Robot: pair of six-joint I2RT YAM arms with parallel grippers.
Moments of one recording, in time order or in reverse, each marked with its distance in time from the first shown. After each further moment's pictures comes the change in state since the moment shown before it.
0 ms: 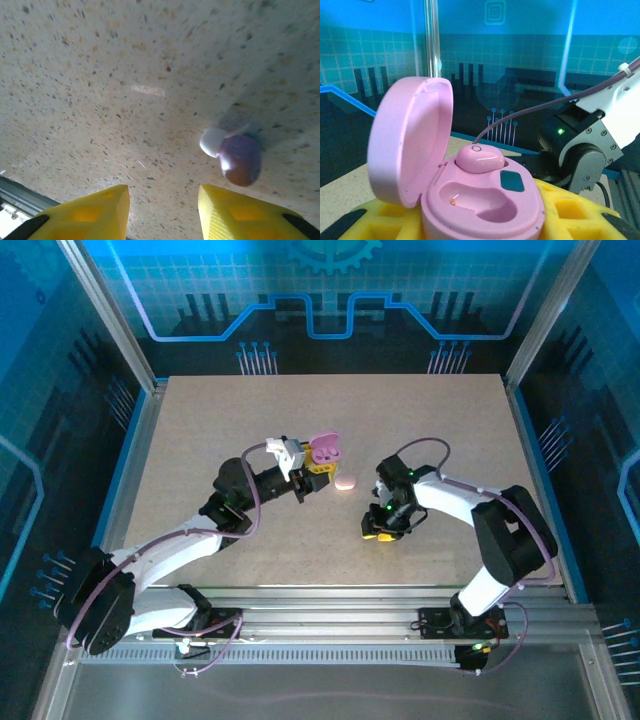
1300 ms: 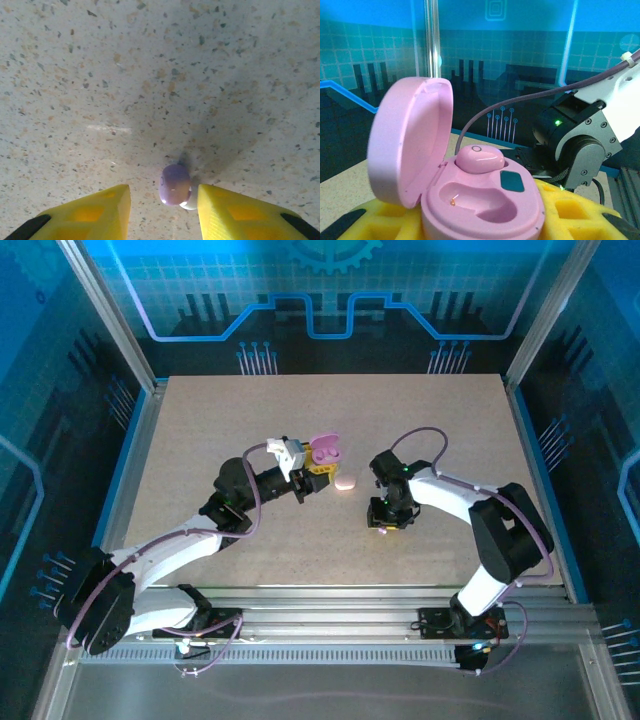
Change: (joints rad) left arm 0.000 0.000 0.000 -0.015 0.000 0.000; right arm 0.021 0.020 0.066 -0.023 0.267 0.024
